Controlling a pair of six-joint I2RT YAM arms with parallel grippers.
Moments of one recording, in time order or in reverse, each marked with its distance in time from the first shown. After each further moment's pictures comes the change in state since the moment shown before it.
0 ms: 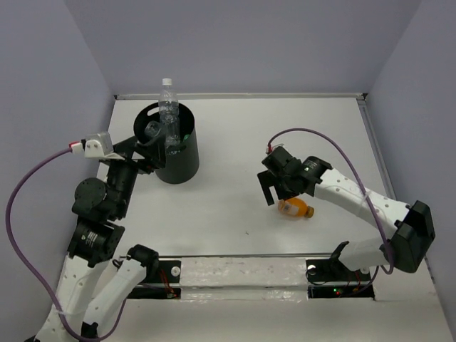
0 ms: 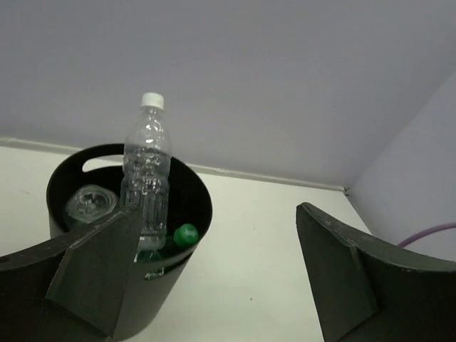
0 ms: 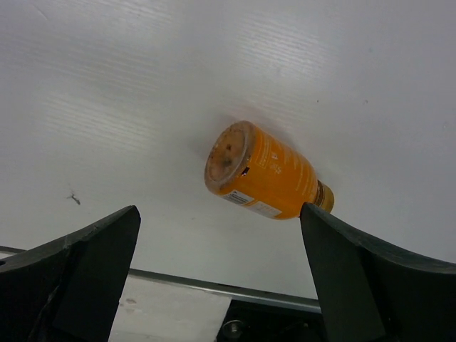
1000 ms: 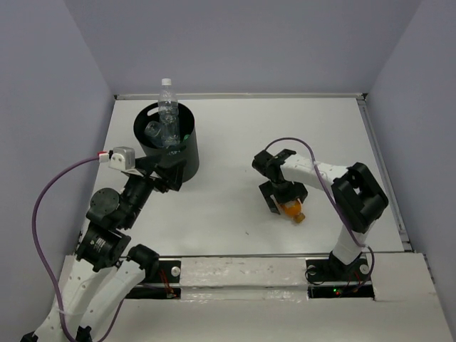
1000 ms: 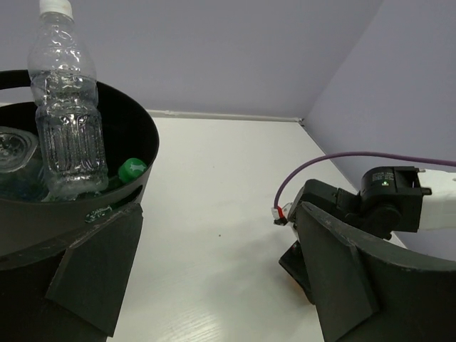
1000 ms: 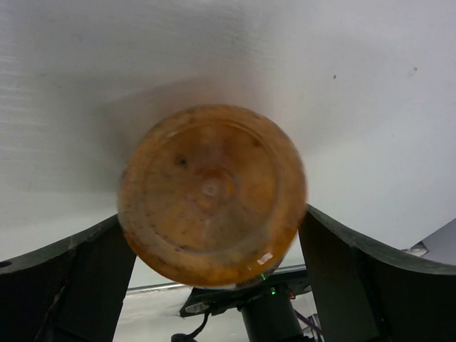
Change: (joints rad) left arm -0.106 -0.163 -0.209 -0.029 0.143 -0.021; right arm -0.125 0.450 0.034 -0.119 -0.053 -0.063
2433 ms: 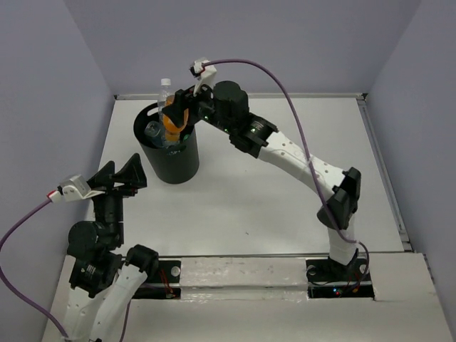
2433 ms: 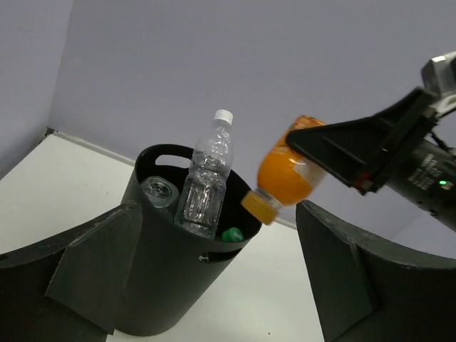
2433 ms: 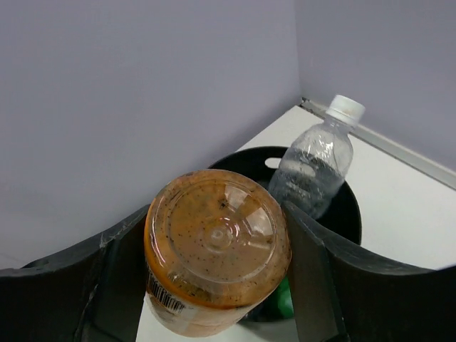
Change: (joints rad) left arm 0.106 -0.233 -0.050 0.048 -0.389 -0.006; right arm 0.238 0.143 0.871 0.940 -0.280 -0.115
